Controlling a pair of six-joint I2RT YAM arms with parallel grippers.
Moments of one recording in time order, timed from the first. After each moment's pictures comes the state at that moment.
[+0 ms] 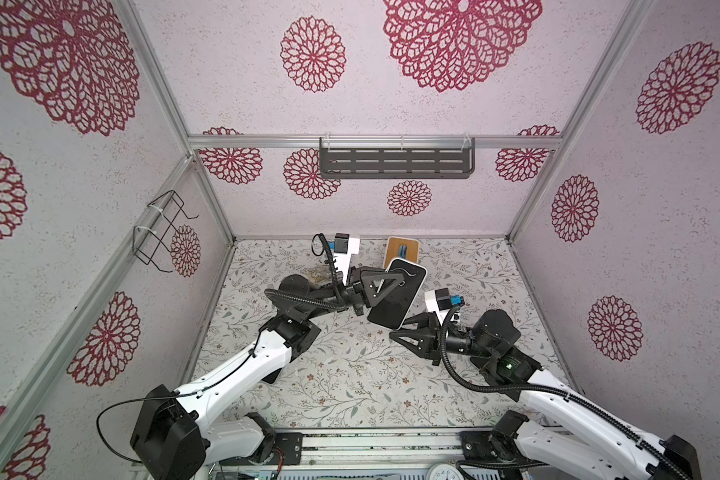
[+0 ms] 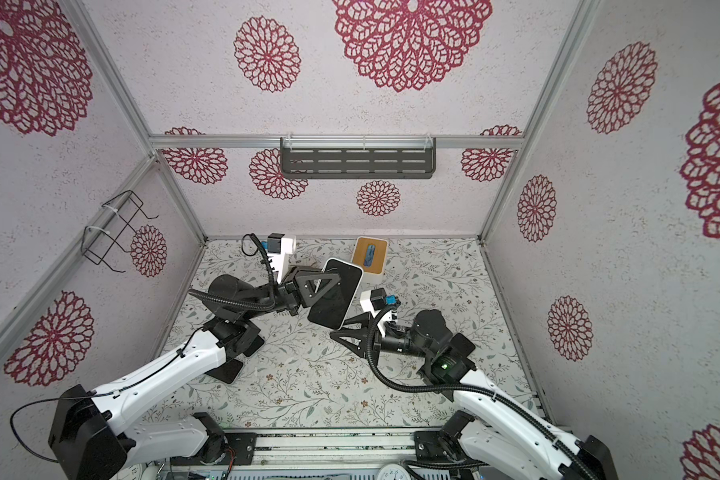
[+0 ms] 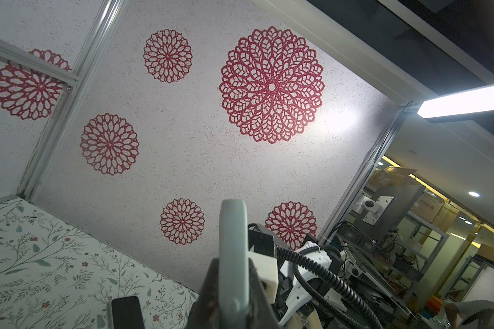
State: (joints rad) left arm -0.68 1.26 0.95 0.75 0.68 -0.84; right arm 0.75 0.88 0.64 0.36 -0.71 0.38
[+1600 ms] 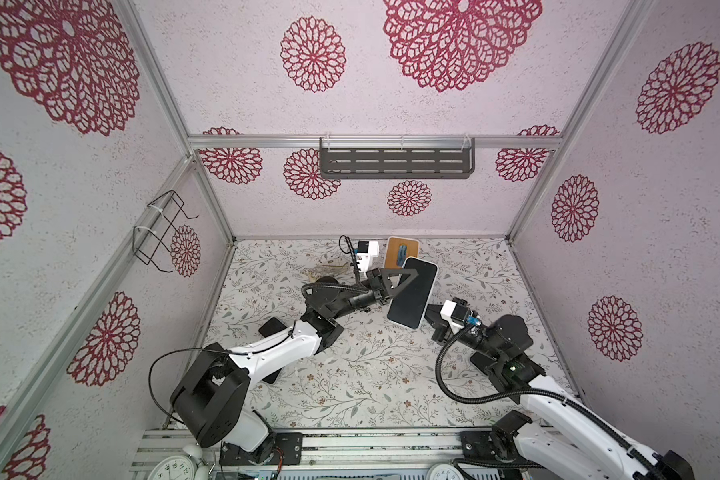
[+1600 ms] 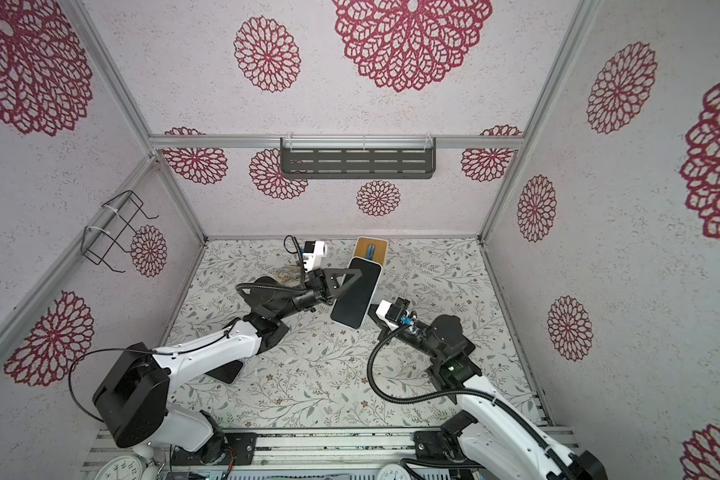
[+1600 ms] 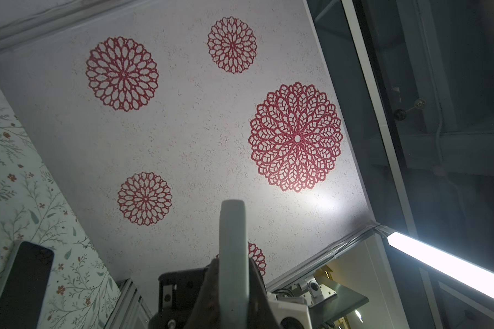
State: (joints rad) left arm -0.70 1.50 0.93 0.97 0.52 -1.43; right arm 0.57 0.79 0.47 0.57 -0.54 -0.22
